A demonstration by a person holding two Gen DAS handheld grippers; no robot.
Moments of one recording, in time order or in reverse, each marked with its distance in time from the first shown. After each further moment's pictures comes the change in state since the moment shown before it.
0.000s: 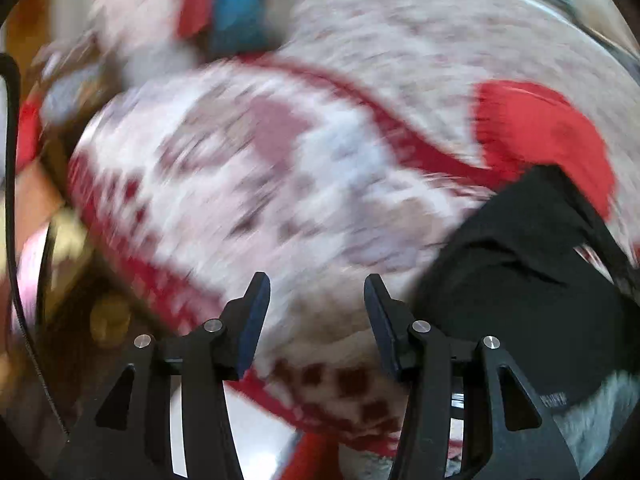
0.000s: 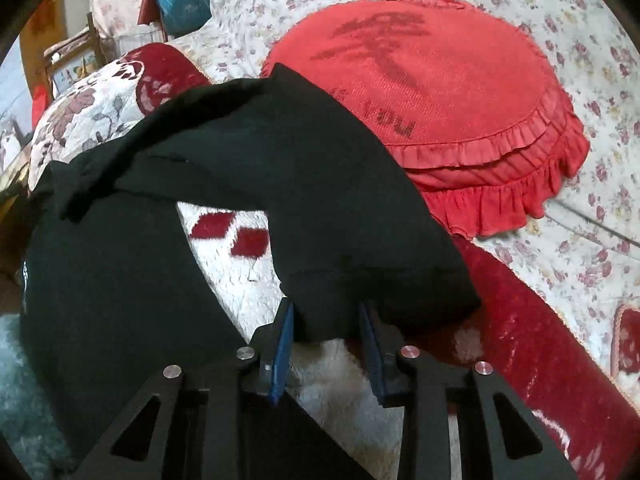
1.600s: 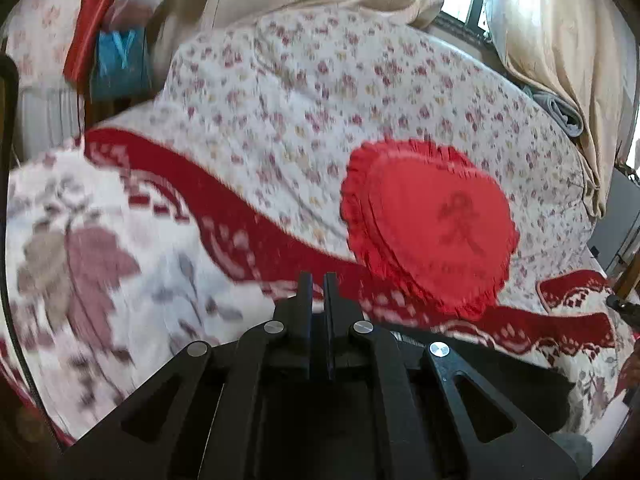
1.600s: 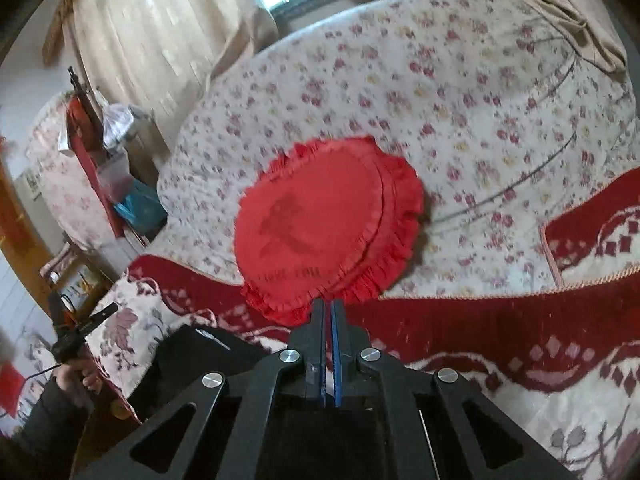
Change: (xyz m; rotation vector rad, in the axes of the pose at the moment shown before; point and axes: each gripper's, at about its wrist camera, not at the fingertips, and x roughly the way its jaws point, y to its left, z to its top) left arm 0.037 -0.053 0.123 -0.077 -0.058 -0.387; right arm -0.220 -0.067 -0.028 0.573 -0.384 0.055
